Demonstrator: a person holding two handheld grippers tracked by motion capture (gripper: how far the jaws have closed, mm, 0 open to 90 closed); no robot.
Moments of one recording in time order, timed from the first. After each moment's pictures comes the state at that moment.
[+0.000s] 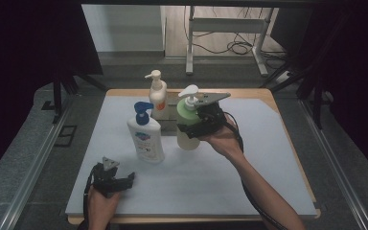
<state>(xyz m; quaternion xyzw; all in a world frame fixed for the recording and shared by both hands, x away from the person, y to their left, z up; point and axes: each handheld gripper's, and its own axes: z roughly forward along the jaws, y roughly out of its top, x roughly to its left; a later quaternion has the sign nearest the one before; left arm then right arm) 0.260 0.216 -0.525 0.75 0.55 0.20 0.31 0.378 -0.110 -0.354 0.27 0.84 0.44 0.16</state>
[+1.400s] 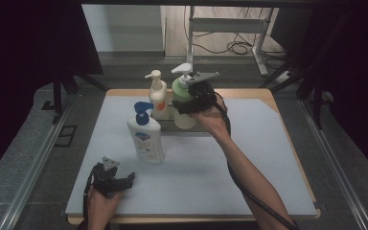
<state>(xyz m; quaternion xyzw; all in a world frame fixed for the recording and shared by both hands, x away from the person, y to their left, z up) 0.261 0.215 -0.525 0.75 0.55 0.20 0.31 0.436 -0.084 -0.341 0.32 0.81 0.44 0.21</state>
